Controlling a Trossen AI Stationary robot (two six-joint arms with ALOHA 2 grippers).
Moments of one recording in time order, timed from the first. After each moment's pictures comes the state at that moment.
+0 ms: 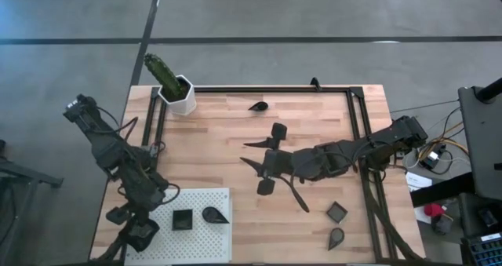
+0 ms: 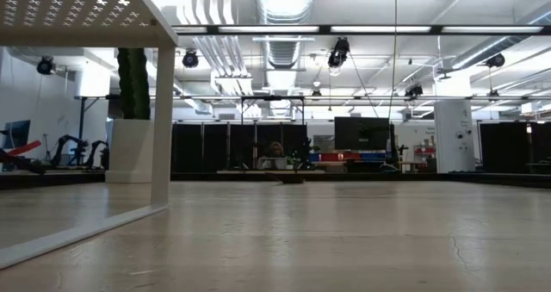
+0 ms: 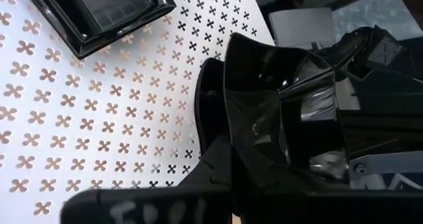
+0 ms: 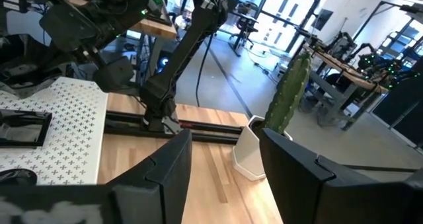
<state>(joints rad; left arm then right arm) -0.78 0.95 1.03 -1.03 0.46 -0.45 0.36 1.64 1.57 -0.15 0.67 -0.18</state>
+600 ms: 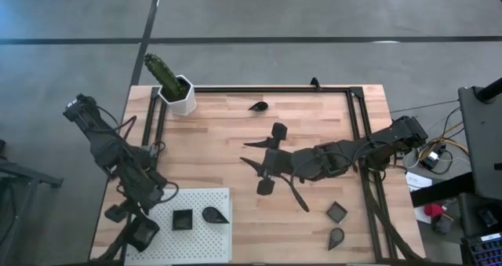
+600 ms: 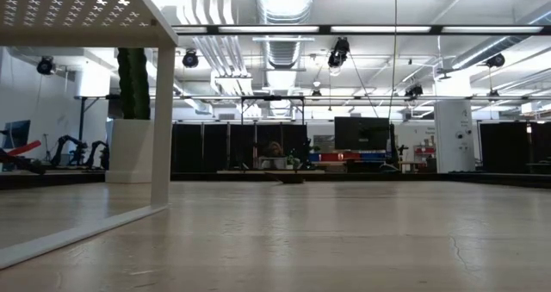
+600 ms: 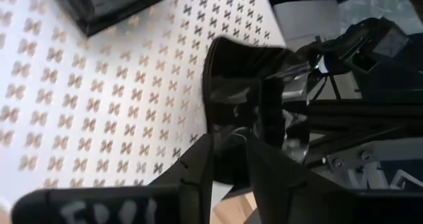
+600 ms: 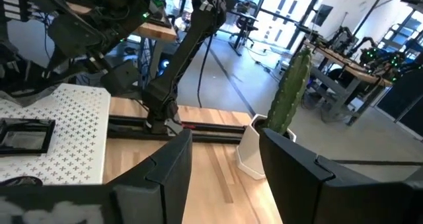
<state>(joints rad) -0.78 0.93 1.03 -1.07 0.45 -0.45 0.36 1.64 1.57 -0.14 0.67 -0.15</state>
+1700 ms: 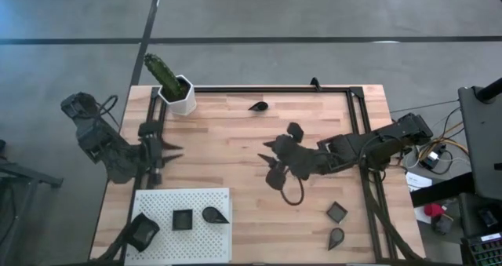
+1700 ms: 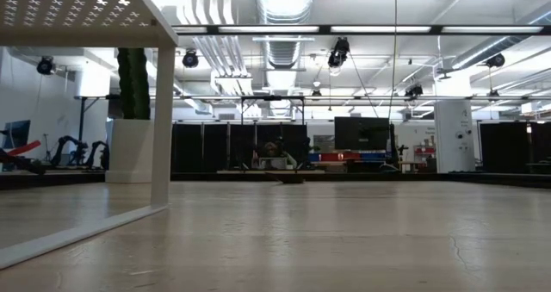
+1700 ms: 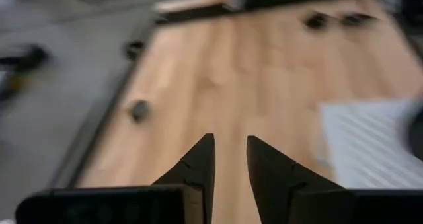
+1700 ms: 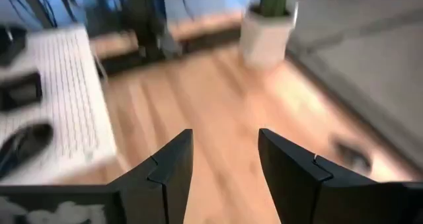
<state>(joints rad) -0.78 0.81 1.11 -1.11 -0.85 -0.47 0.34 1.58 1.57 -0.62 0.65 0.44</state>
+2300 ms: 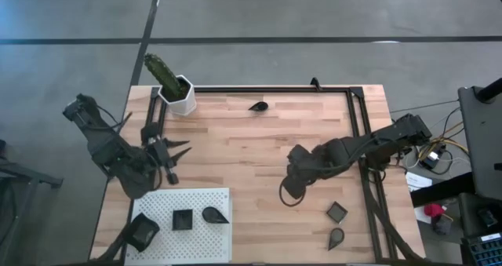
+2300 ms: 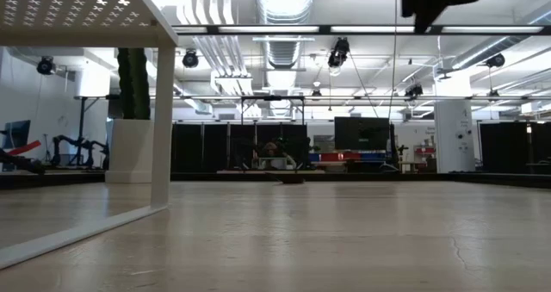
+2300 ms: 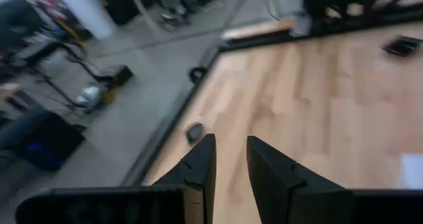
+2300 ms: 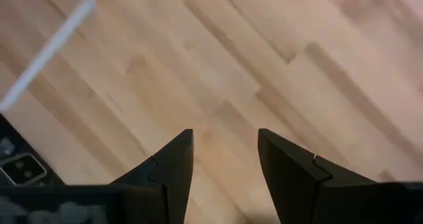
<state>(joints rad) -0.78 0.94 1.07 -1.04 -1.15 -0.53 0.35 1.59 1.52 -1.23 0.16 1.12</state>
